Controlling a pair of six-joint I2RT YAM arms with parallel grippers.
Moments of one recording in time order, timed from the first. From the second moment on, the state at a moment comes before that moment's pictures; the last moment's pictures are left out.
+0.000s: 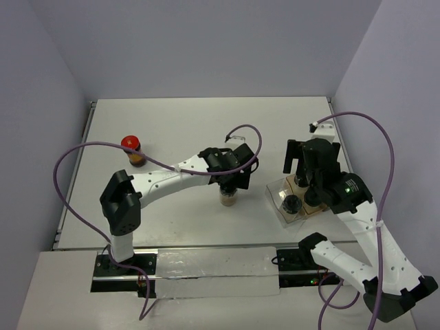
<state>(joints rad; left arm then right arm) -1.09 1.86 1.62 -0.89 -0.44 -0.76 0.45 0.83 1.09 -0.86 0.51 0.31</state>
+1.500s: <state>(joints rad) -0.44 1.26 1.41 -1.04 -0.52 -0.75 0.91 1.51 1.07 -0.49 0.23 0.31</state>
